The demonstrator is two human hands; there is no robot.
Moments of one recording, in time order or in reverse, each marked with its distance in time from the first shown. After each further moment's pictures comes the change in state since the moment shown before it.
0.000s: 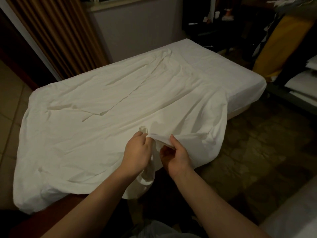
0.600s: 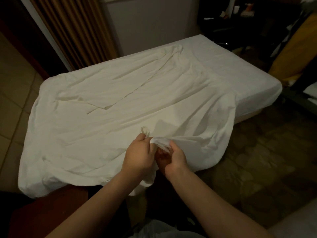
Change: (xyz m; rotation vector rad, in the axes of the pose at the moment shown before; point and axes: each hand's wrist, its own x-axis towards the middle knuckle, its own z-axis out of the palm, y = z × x) left_hand 0.001 0.009 0.024 0.181 0.025 0.144; right_hand 0.023 -0.017 0.000 -0.126 0.101 0.163
